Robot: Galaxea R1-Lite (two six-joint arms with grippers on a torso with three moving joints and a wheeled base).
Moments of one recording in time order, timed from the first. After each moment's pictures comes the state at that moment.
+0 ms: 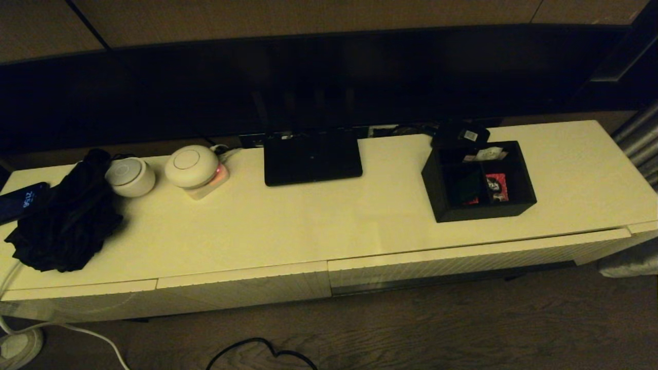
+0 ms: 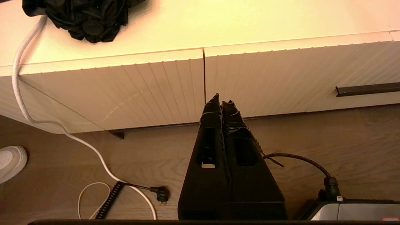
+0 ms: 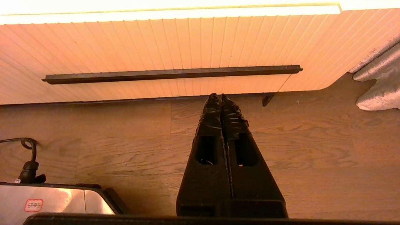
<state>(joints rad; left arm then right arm) 0.00 0.00 0.00 0.00 0.00 0.00 0.01 0.00 0.00 -0.01 0.00 0.02</state>
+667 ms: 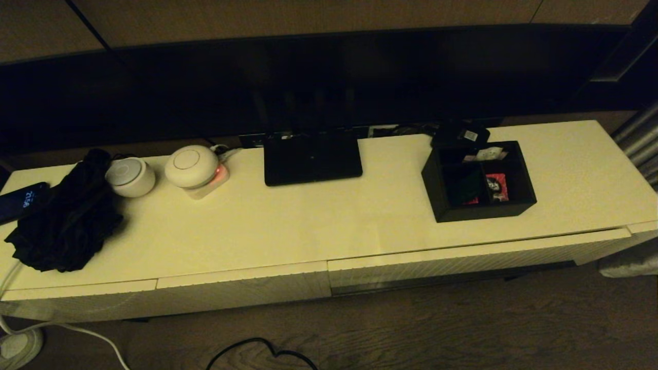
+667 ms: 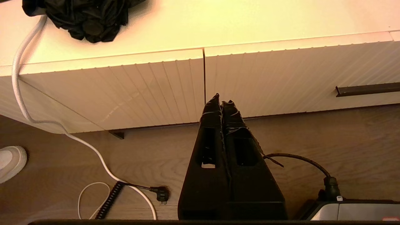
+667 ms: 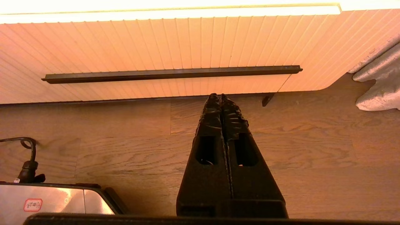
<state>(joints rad) 0.00 0.00 0.00 0.00 0.00 0.00 0.01 0.00 0.00 -0.01 0.00 0.02</state>
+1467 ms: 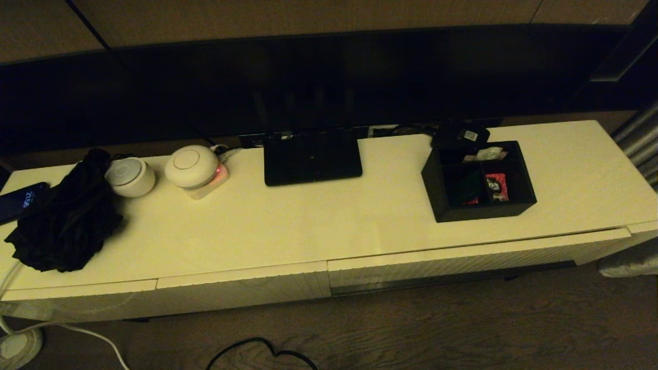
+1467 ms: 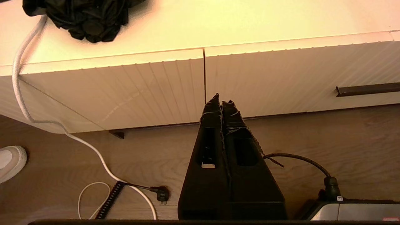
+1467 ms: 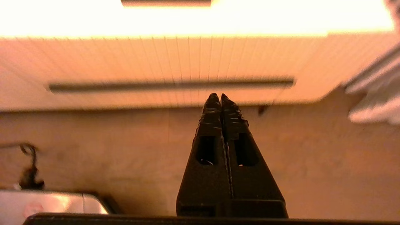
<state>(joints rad) 0.00 0.00 0.00 0.00 0.00 0.00 0.01 0.01 -0.12 0.05 0.00 0.00</state>
